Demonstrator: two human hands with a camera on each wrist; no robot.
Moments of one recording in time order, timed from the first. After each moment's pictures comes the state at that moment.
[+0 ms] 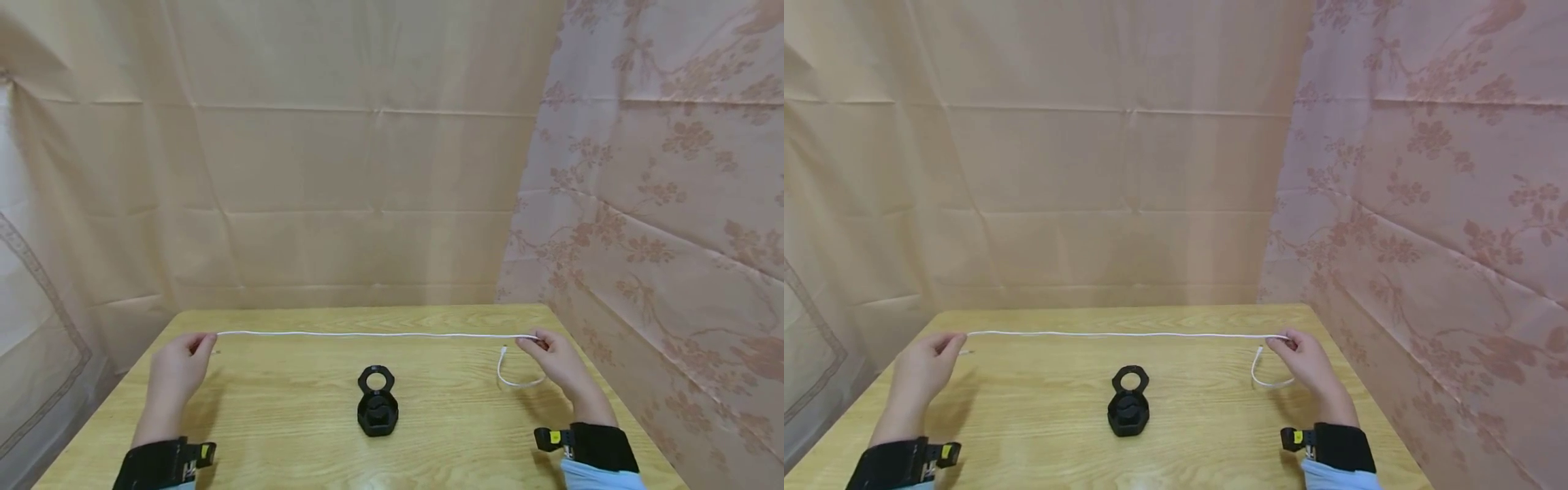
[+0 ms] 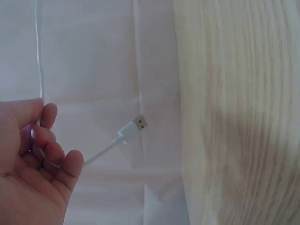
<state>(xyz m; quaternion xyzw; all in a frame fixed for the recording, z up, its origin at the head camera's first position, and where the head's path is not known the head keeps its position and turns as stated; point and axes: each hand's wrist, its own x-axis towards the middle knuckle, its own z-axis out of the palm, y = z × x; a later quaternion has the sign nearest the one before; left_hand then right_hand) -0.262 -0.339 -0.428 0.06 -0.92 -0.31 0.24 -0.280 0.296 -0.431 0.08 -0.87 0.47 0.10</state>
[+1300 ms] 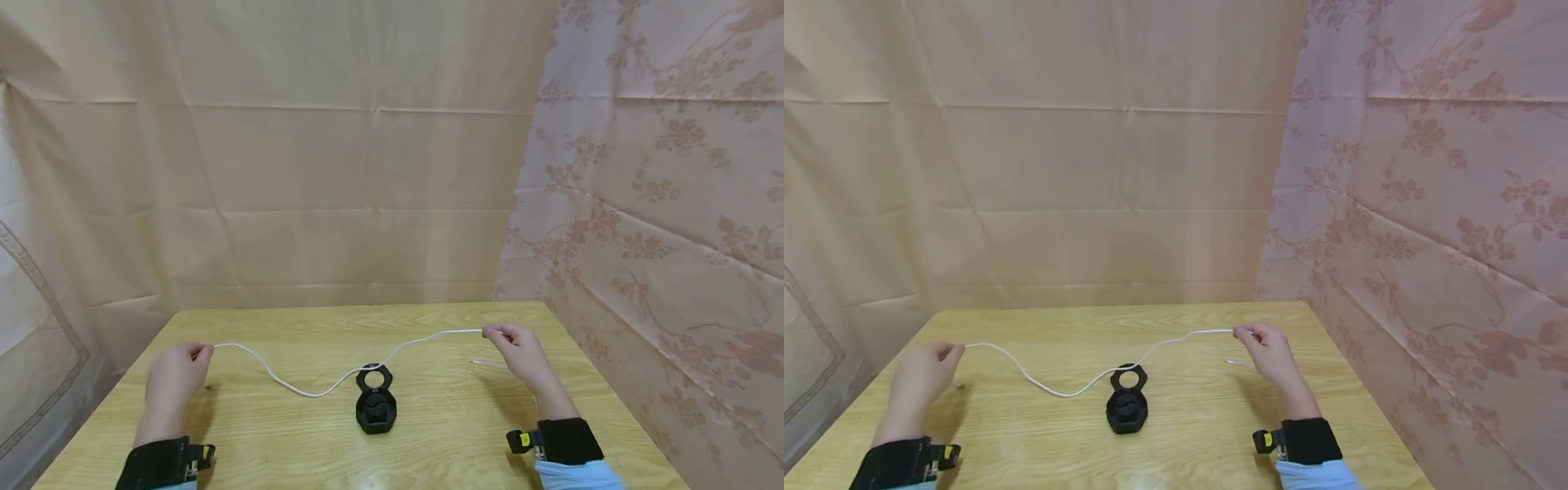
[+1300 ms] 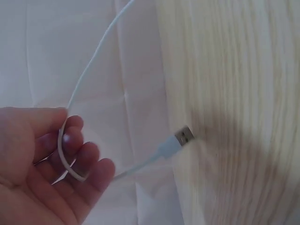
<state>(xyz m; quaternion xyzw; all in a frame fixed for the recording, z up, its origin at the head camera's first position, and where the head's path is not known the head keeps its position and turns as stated) -0.261 -0.346 -0.438 0.07 -0.95 -0.25 0.18 -0.291 0.246 -0.437 0.11 -0.86 0.48 0.13</state>
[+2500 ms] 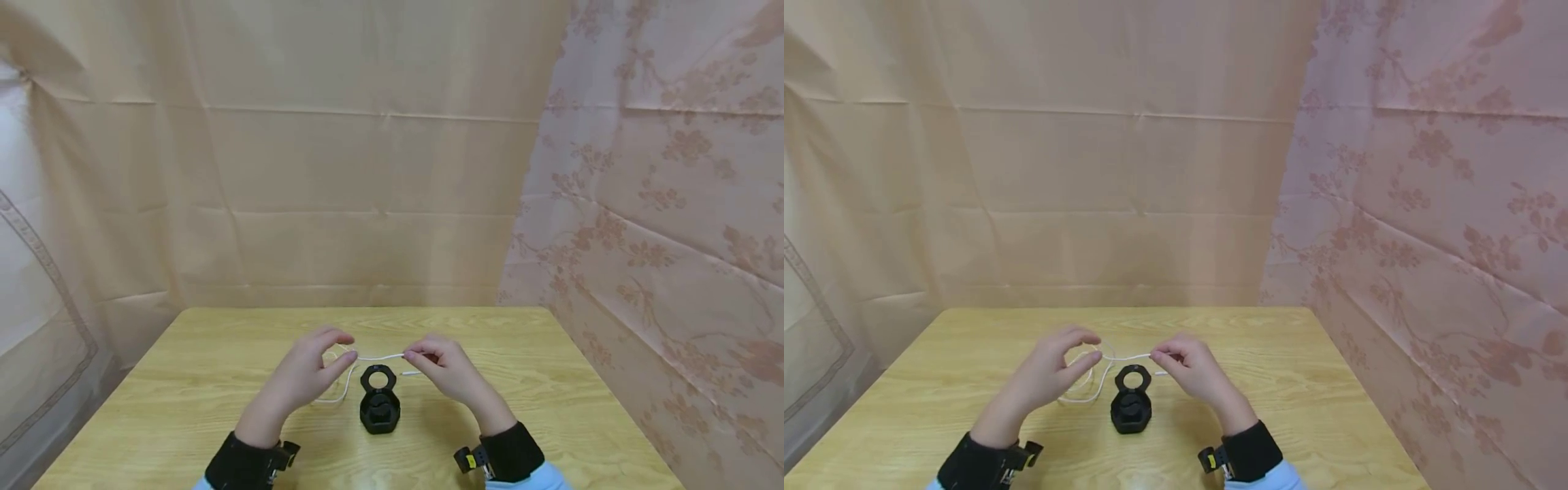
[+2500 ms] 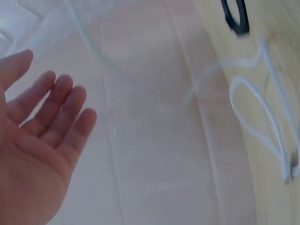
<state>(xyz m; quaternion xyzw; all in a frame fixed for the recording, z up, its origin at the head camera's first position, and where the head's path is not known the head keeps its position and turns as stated) -0.242 -0.170 -0.402 -0.28 -0.88 -0.34 0.19 -0.271 0.124 -0.429 0.33 -0.81 0.47 0.10</state>
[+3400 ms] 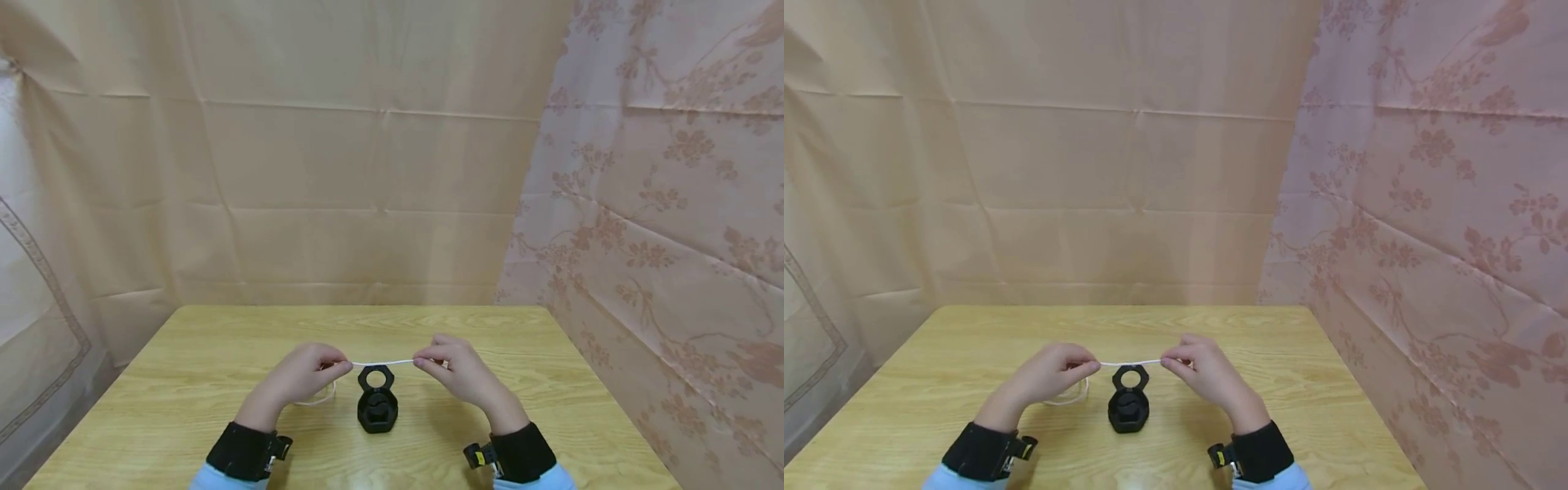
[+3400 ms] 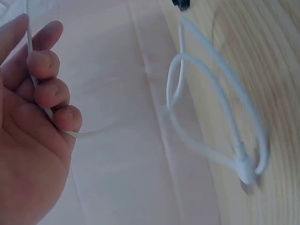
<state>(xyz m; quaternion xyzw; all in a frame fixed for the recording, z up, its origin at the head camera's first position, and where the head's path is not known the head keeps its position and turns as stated) -0.270 -0.184 -0.433 -0.29 -0.90 -0.32 0.04 -0.266 0.146 -0.421 0.36 -0.86 0.34 0.13</state>
